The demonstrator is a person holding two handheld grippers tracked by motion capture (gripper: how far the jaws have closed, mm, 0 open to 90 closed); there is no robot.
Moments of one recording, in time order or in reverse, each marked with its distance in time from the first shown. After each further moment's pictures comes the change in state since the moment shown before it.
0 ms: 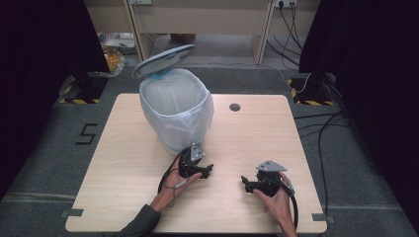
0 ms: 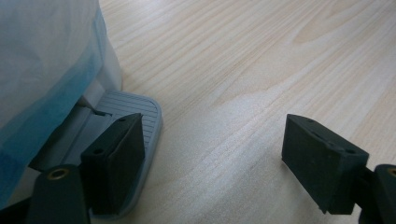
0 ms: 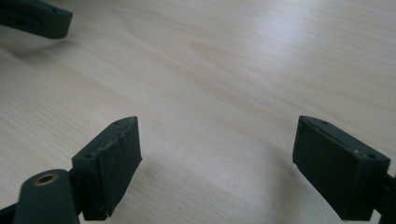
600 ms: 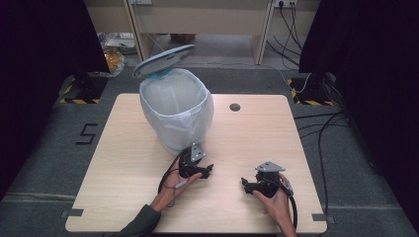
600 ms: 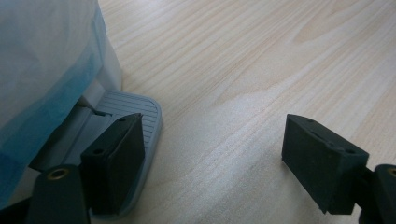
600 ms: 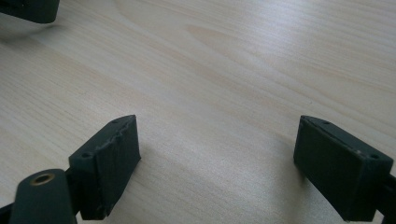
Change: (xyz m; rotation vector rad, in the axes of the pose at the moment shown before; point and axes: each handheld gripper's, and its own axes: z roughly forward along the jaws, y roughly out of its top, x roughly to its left) left arm -0.001 0.000 0.000 0.003 0.003 0.005; right arm 0.001 -0.002 0.002 0.044 -0.015 0.005
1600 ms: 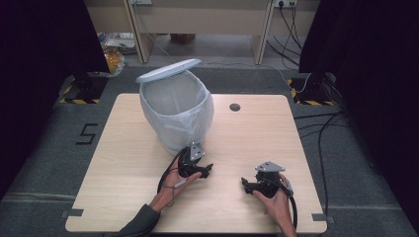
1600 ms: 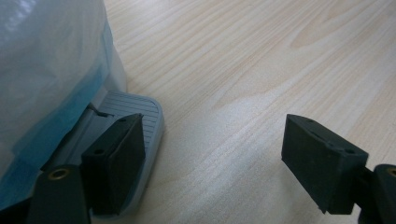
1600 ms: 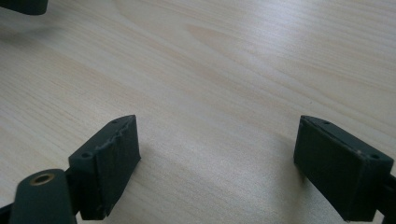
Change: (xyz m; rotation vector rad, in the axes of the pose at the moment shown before) left arm 0.001 0.004 -0.006 0.001 -0.004 -0.003; right arm 0.000 0.000 0.000 0.000 0.000 0.002
